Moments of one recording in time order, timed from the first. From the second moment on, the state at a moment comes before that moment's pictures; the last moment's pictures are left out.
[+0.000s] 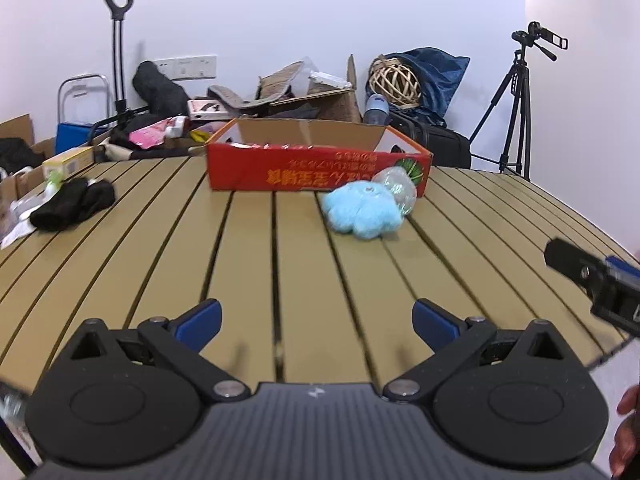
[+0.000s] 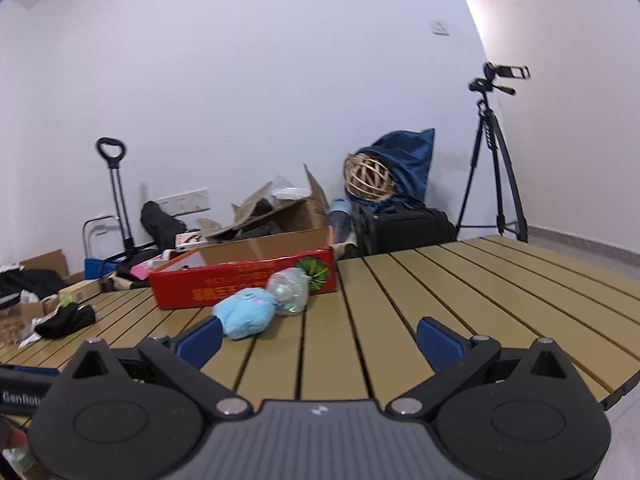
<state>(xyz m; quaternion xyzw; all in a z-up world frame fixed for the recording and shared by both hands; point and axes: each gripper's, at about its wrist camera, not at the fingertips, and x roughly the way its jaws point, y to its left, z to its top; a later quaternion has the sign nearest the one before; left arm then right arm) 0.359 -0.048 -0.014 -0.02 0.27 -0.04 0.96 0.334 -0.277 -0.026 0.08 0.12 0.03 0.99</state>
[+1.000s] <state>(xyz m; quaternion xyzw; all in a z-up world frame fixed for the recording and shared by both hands) 0.564 -0.127 -0.032 0.06 0.35 -0.01 0.94 0.436 -0.370 -0.044 0.20 0.16 -0.05 0.97</state>
